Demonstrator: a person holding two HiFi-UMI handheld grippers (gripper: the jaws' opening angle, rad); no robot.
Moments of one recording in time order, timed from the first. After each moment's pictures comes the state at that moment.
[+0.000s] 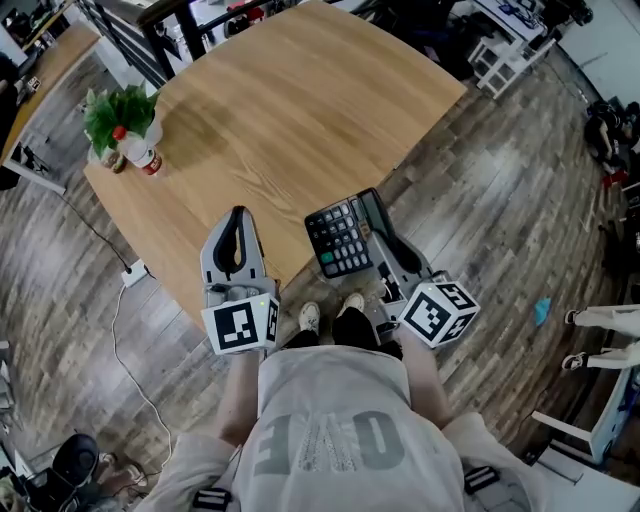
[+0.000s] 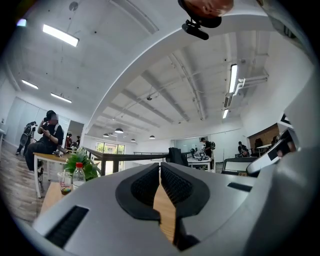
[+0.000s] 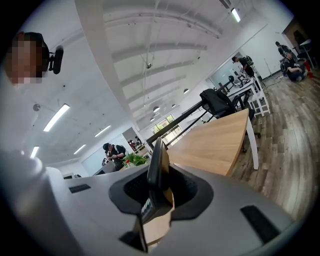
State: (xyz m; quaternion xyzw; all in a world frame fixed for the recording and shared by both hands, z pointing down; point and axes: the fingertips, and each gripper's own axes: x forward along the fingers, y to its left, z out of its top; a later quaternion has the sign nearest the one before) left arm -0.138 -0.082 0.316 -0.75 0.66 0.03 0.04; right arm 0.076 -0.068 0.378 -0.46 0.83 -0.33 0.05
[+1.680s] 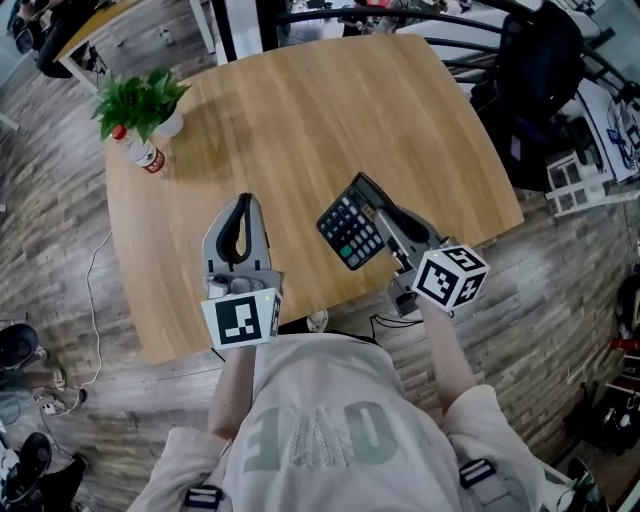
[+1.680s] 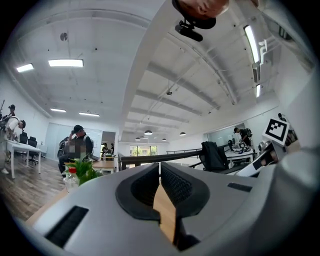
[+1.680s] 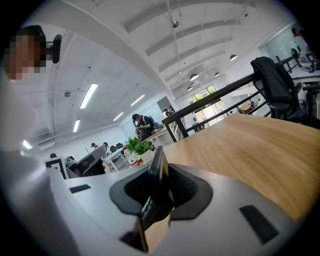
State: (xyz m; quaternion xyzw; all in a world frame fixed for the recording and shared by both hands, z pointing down) left arm -0.095 -0.272 0.314 -0.60 0.80 0.00 0.05; right arm 0.084 -0.383 0.406 -0.20 0.93 -0.29 -0.11
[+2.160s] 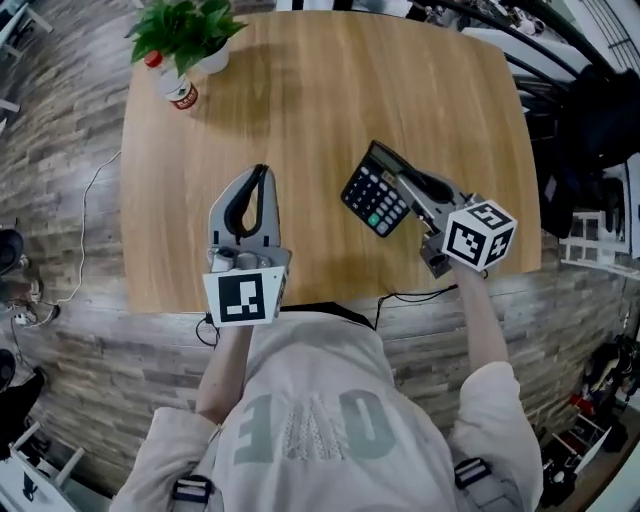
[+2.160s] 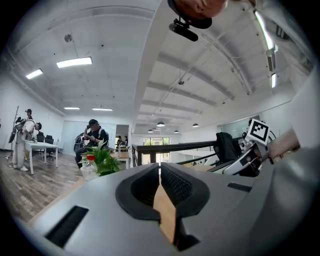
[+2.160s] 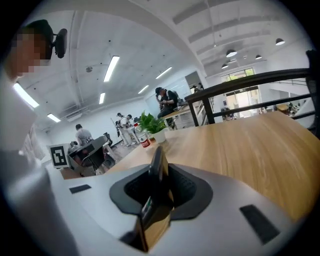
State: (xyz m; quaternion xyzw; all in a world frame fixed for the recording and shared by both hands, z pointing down) left arm -0.145 -0.266 0.347 -0.54 0.84 -0.02 0.00; right arm -0.004 -0.429 0.431 -0.02 0.95 -0.21 -0.24
